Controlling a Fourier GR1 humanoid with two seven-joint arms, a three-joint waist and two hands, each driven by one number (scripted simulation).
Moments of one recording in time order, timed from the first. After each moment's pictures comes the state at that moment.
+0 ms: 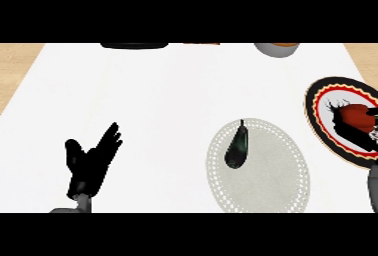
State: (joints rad) left arm 0.01 0.12 -0.09 -1.44 0.12 0.05 0.23; right arm -0.18 -0.31 -0.30 -1.30 0.43 -0.65 -0.11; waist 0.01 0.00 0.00
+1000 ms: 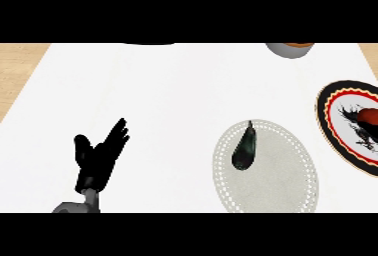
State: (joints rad) left arm -0.02 0.09 -0.11 -1.44 0.10 0.05 0.23; right arm -0.57 -0.64 -0.45 -0.35 0.35 -0.37 -0.40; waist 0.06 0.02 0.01
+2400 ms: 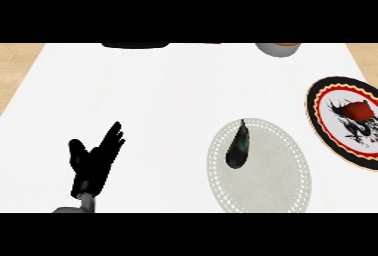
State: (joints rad) left arm 0.01 0.09 -0.08 -1.44 0.10 0.05 0.22; right arm -0.36 -0.81 -0.67 -0.19 0.08 0.31 -0.83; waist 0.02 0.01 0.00
